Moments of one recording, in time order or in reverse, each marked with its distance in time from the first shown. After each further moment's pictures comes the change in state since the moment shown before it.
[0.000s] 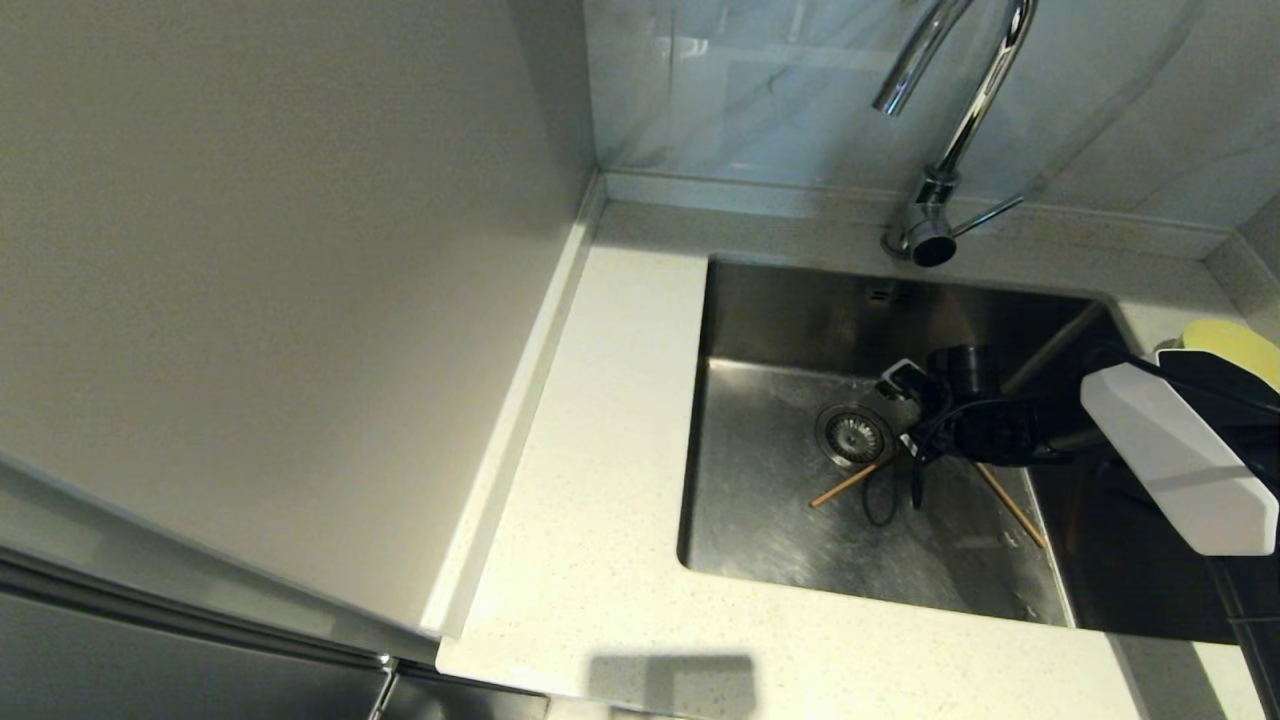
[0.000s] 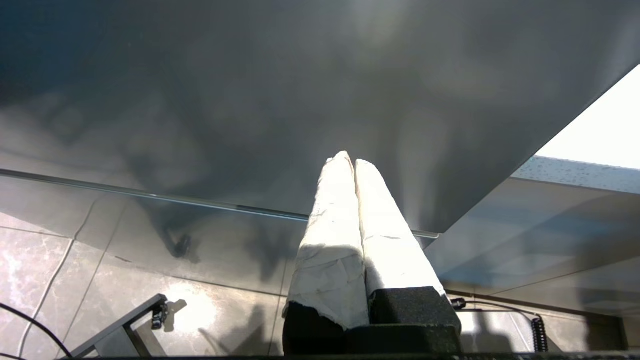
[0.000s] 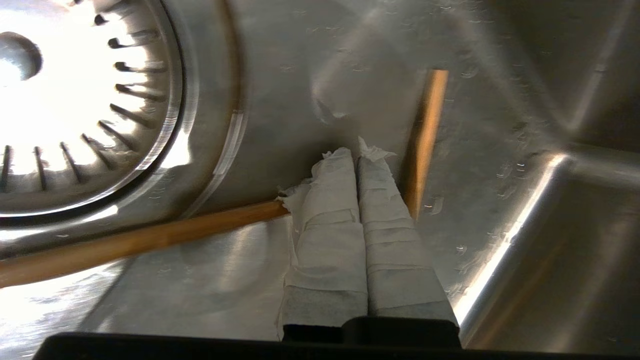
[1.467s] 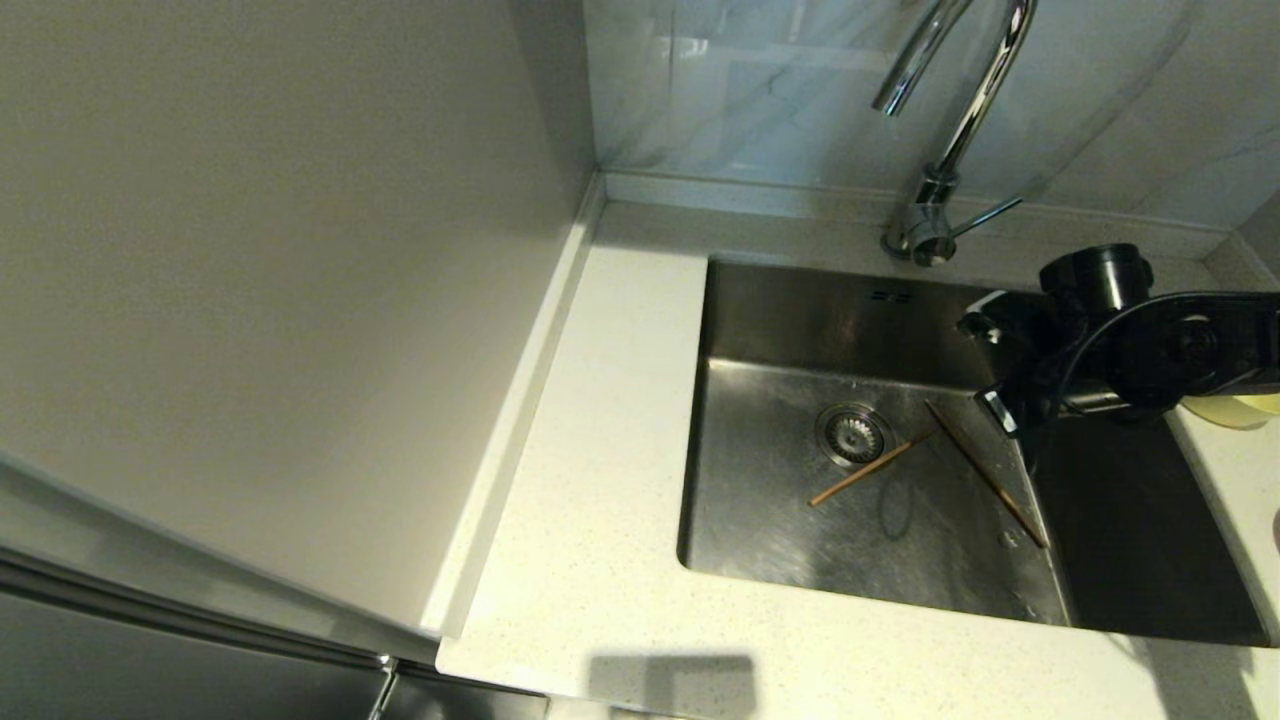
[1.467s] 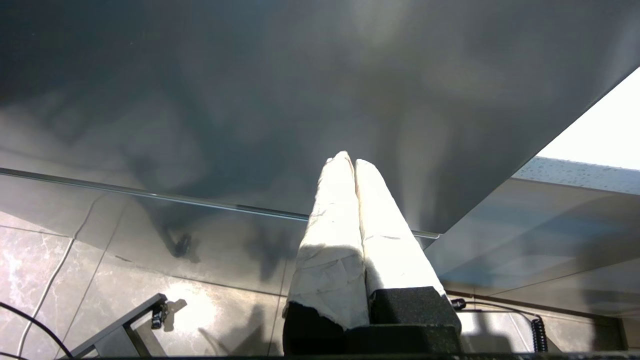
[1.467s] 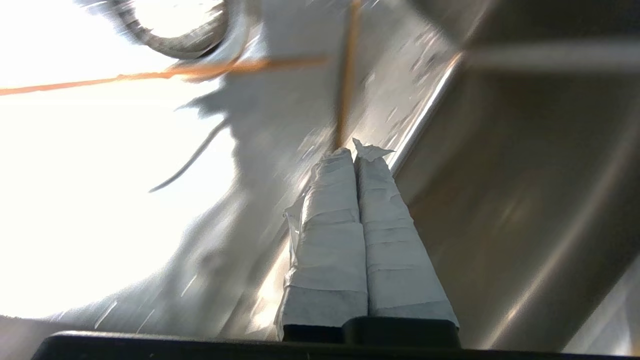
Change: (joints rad) left arm 0.000 0.000 0.000 0.000 0.000 -0.001; right arm -0.007 -0.555 0.294 0.377 0.101 0.134
